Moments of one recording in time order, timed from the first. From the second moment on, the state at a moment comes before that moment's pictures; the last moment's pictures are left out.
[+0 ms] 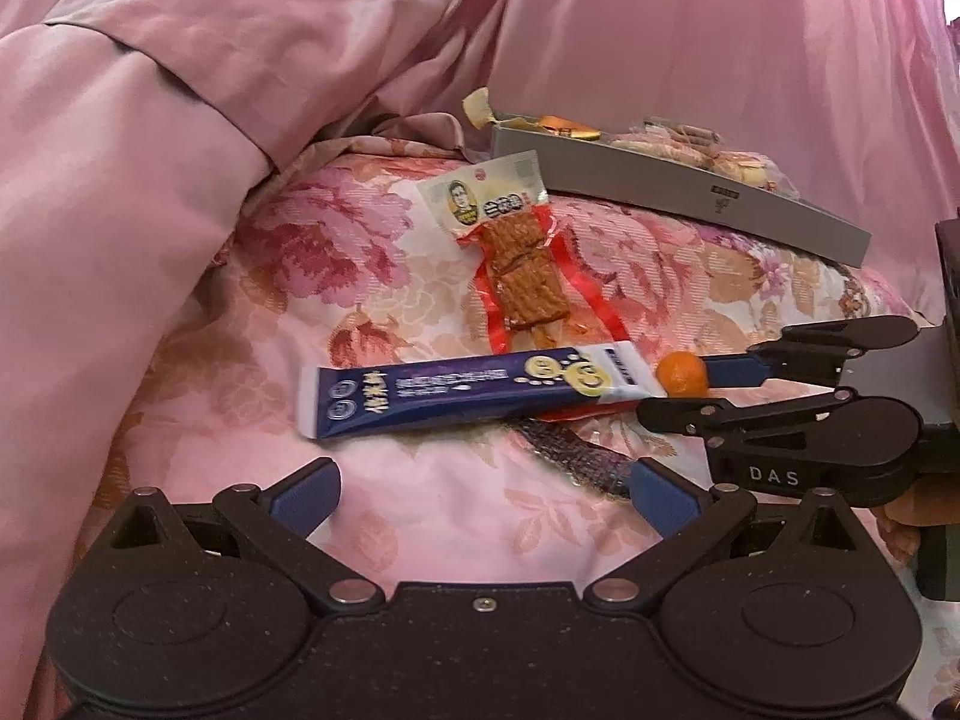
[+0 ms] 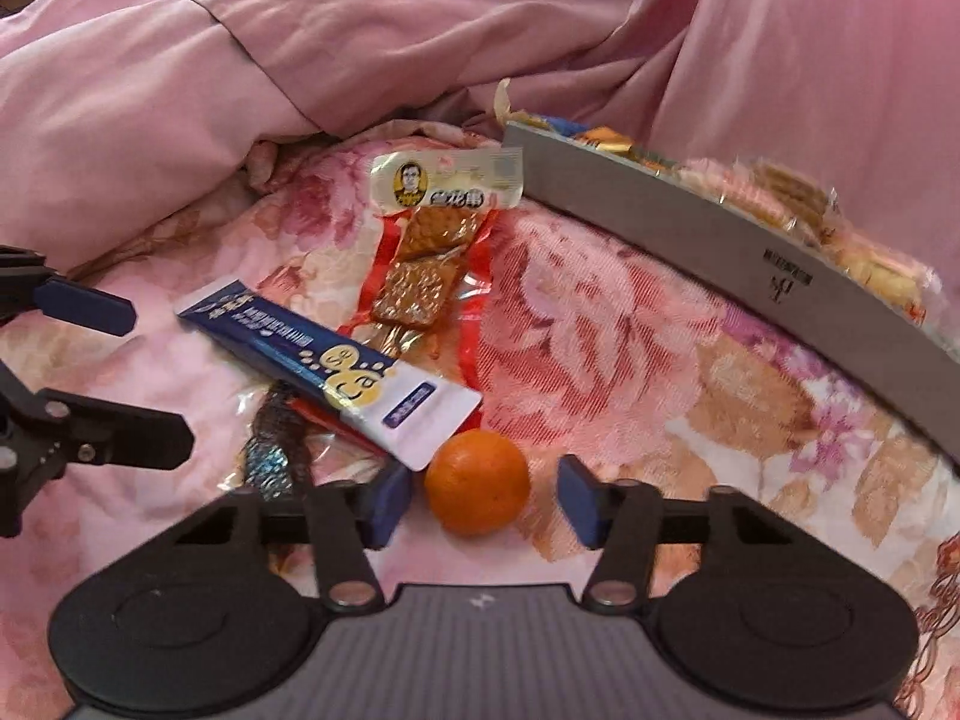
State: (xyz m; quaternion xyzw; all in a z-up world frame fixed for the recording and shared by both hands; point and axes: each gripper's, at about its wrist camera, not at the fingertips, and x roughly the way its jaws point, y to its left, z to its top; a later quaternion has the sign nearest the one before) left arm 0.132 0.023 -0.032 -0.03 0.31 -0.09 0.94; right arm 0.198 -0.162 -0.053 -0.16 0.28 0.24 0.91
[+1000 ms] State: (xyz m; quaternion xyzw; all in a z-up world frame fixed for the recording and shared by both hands) left arm 0.145 -0.017 -0.043 0.06 0.34 -0.11 0.93; right arm 0.135 -0.197 -0.047 -0.07 0.31 0.24 0.92
